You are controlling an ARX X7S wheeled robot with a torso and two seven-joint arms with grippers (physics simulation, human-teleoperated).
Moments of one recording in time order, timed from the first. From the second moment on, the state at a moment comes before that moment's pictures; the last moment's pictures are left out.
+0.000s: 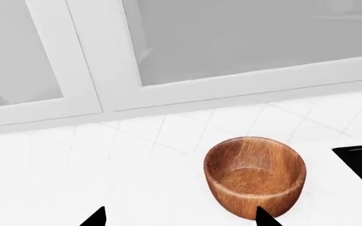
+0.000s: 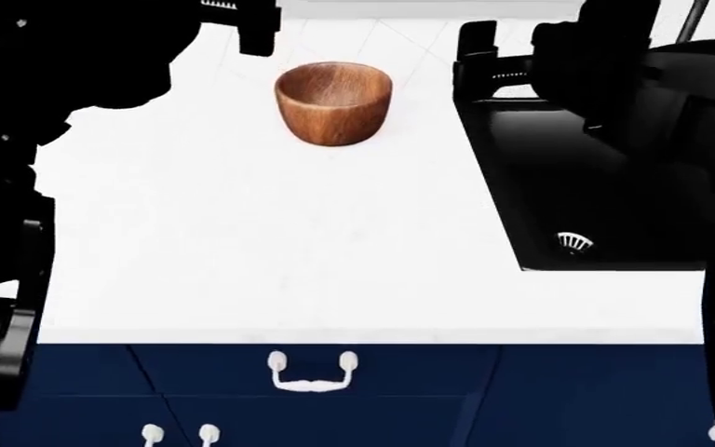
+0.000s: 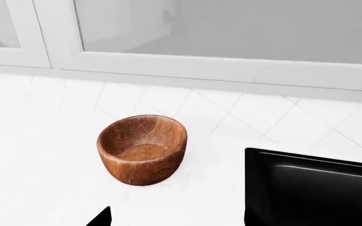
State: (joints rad) left arm -1.59 -0.28 0.48 -0.32 -0.88 -1.16 -0.59; right arm 1.42 0.42 -0.35 0.21 0.96 1.14 0.26
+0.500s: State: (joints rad) left arm -1.64 -0.26 0.42 -0.39 -0.98 -1.29 -0.63; right arm 1.43 0.42 -0.37 0.21 0.98 1.16 0.25
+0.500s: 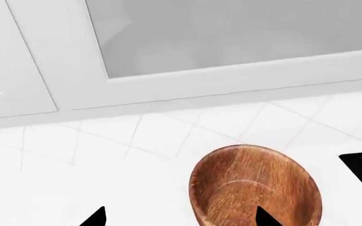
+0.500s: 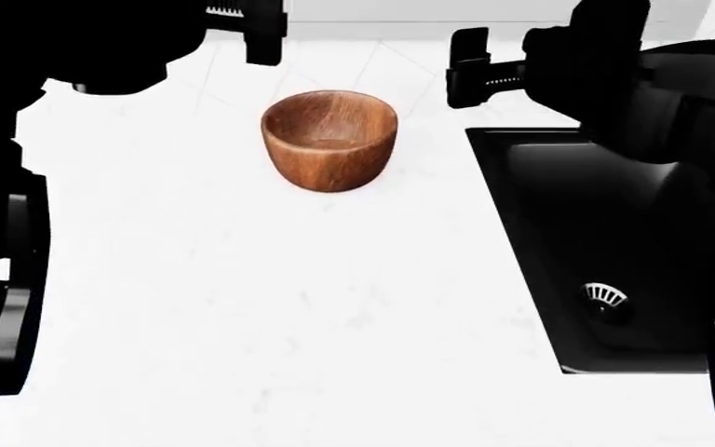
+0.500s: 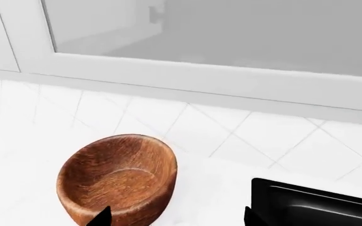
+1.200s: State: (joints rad) left arm -1.76 -0.17 0.44 -0.70 -1.00 -1.35 -0.60; right arm 1.44 0.43 -0.35 0.20 1.01 1.18 0.29
